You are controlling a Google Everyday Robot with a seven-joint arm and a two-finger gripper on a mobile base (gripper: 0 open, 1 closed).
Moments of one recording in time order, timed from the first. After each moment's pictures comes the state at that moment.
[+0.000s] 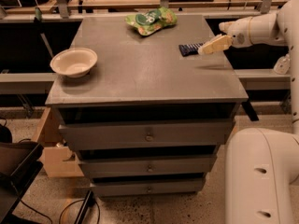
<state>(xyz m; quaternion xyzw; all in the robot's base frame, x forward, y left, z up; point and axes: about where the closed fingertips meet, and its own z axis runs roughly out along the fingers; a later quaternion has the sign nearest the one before) 0.805 -0.233 0.880 -0.40 0.74 0.21 0.49</state>
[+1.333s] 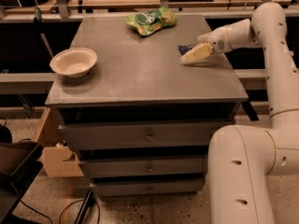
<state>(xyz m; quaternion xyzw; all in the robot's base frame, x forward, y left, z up) 0.807 -0.174 0.834 -0.43 0.76 0.26 0.42</state>
